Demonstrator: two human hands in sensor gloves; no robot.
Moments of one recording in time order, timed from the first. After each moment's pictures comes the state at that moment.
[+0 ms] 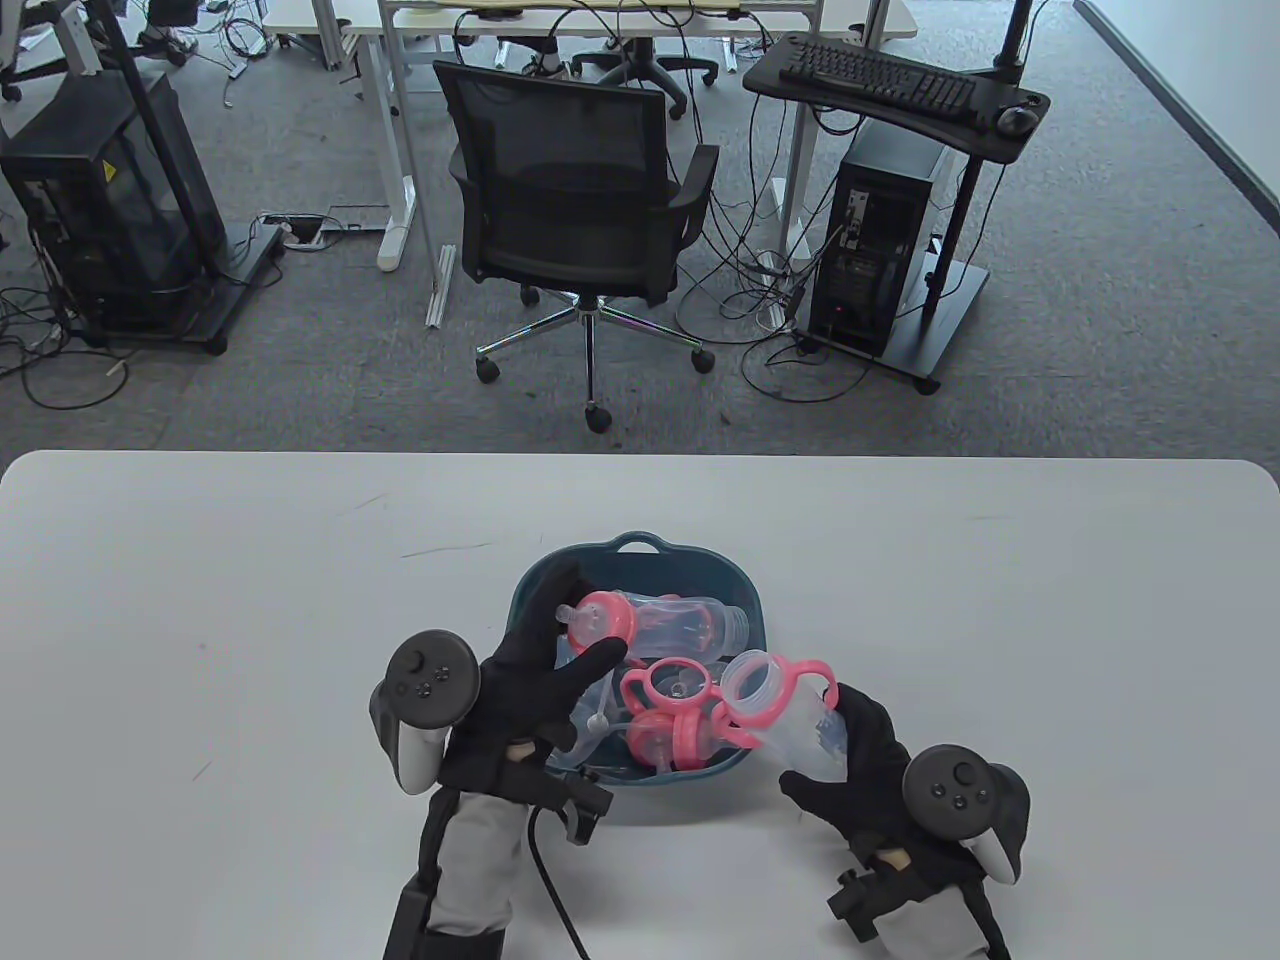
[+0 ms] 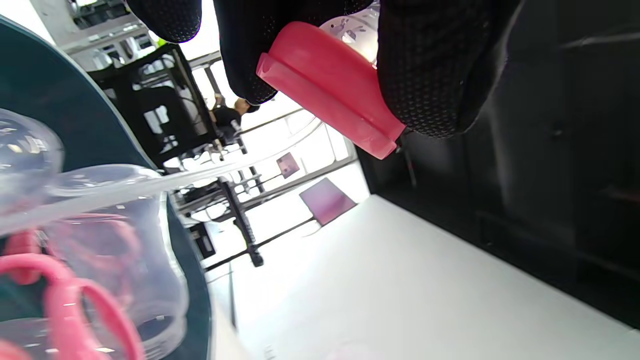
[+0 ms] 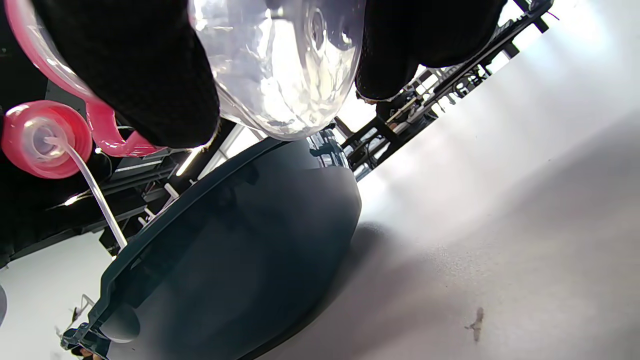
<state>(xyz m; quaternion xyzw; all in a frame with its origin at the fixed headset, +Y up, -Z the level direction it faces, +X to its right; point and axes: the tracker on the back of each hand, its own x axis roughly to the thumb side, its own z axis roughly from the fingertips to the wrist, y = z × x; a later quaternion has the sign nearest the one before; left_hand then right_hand) -0.151 -0.655 -0.366 0.05 -0.13 0.55 0.83 0.211 -0.729 -0.321 0.14 -0.08 0.90 0.40</state>
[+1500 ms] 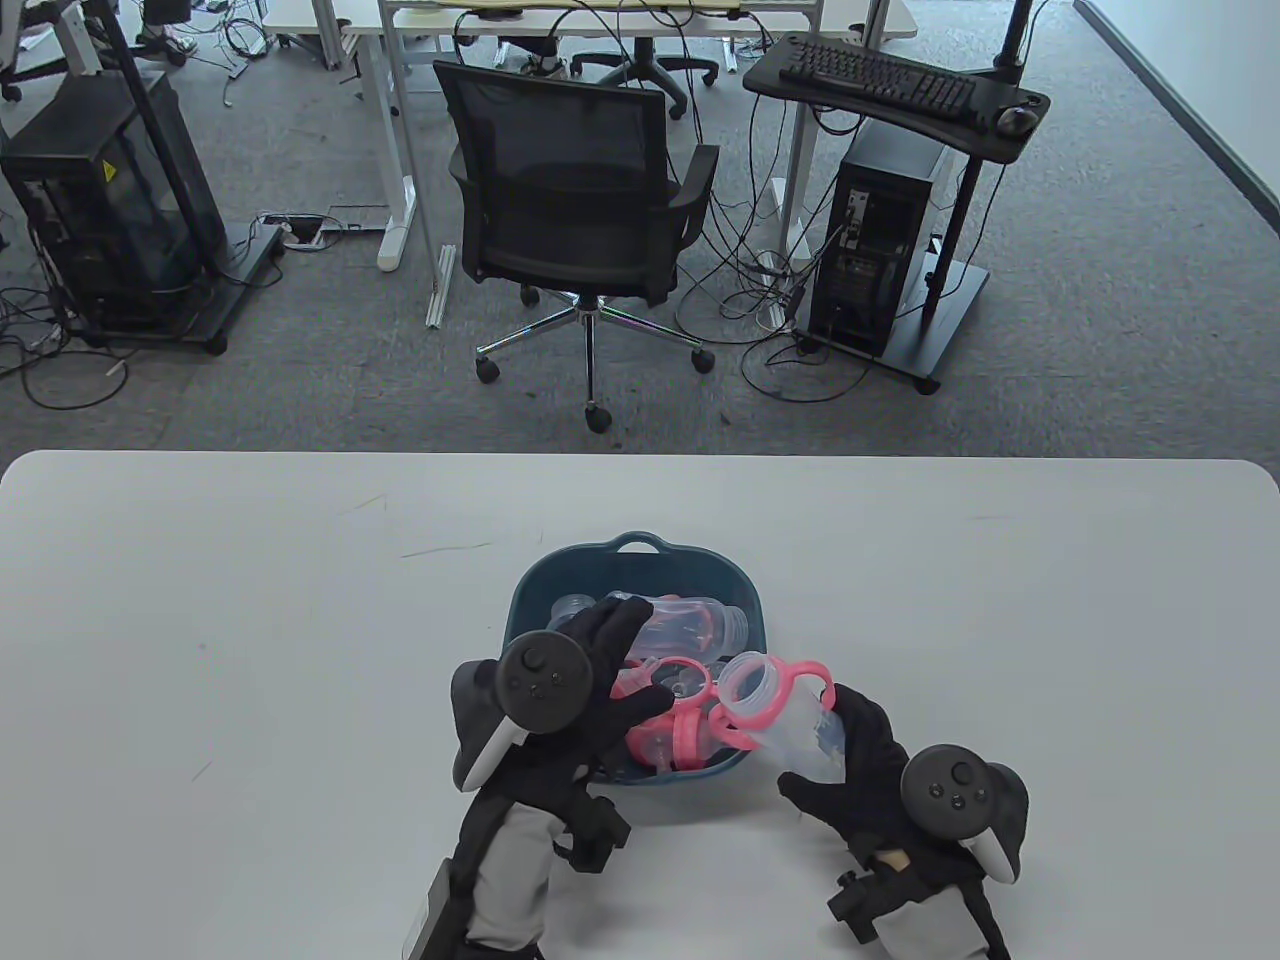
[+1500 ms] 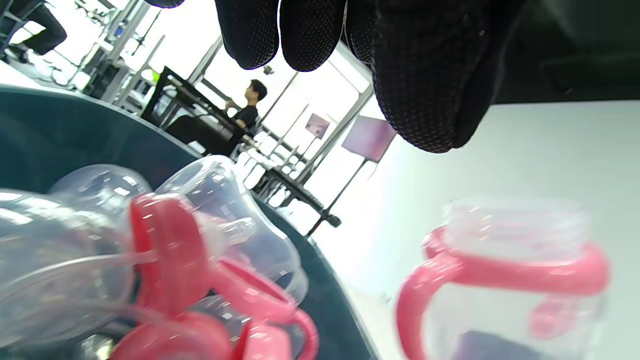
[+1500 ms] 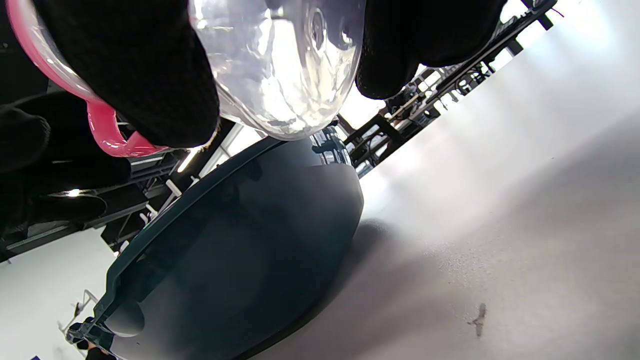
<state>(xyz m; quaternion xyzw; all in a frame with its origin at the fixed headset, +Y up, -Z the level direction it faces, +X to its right) -0.103 -0.637 -0.351 0.03 -0.13 0.33 0.93 0.211 -0.734 -0.323 0.14 -0.07 0.90 0.40</state>
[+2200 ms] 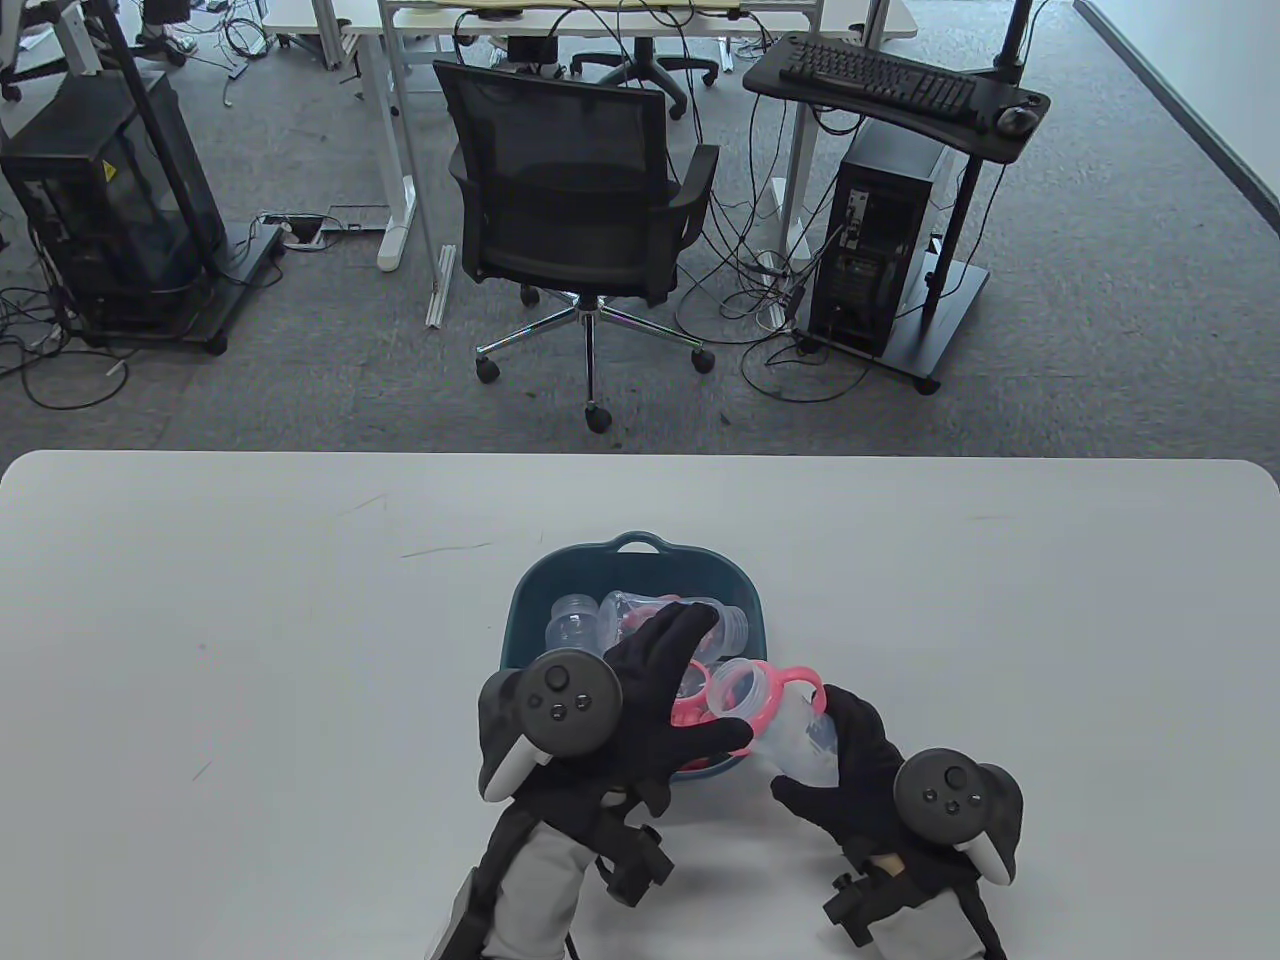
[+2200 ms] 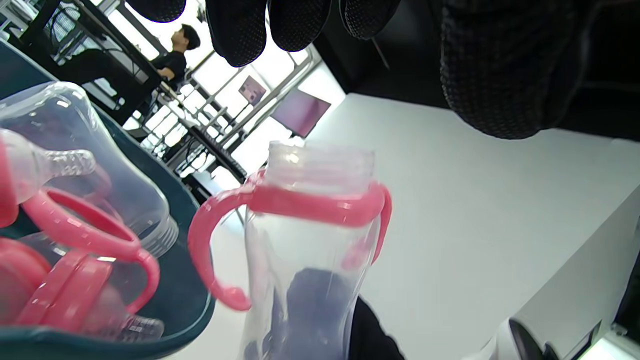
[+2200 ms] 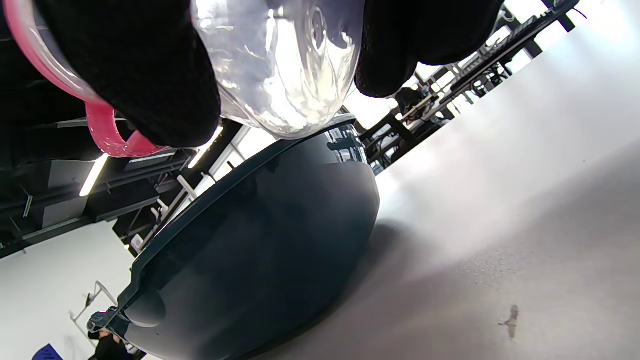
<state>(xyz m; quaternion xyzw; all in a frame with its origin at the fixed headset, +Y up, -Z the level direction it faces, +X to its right) -0.067 -0.627 -0.334 -0.01 -0.24 0.39 0.89 0.205 -0.732 -0.321 0.16 -0.08 0.90 0.39</state>
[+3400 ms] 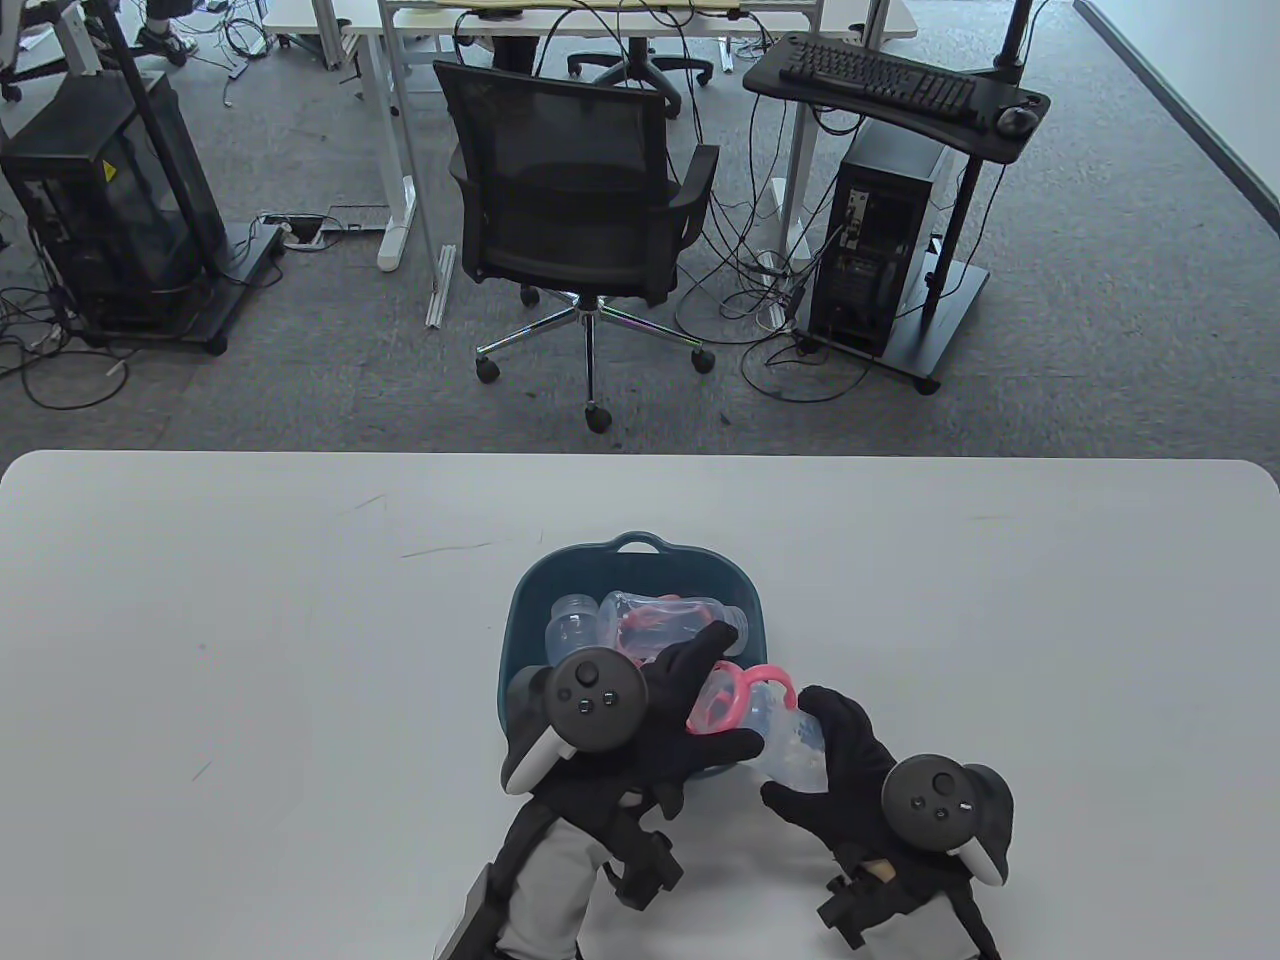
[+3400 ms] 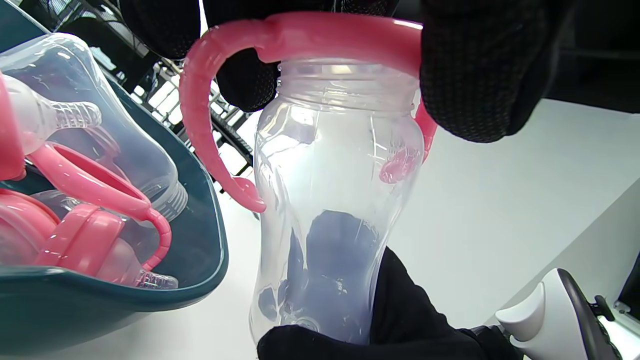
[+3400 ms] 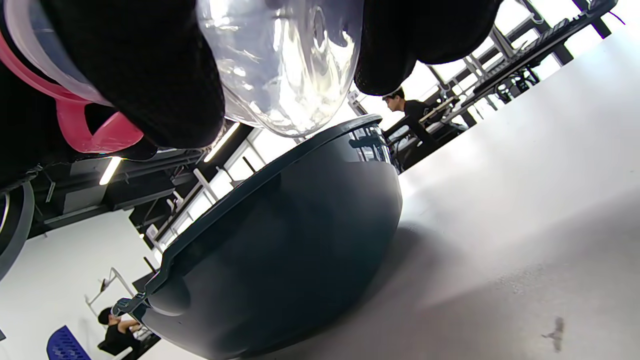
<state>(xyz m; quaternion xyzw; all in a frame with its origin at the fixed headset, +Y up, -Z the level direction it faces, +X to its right) -0.057 -0.640 -0.341 -0.03 -0.25 0.39 0.89 0.195 -0.727 -0.317 0.19 -0.09 0.91 0.37</state>
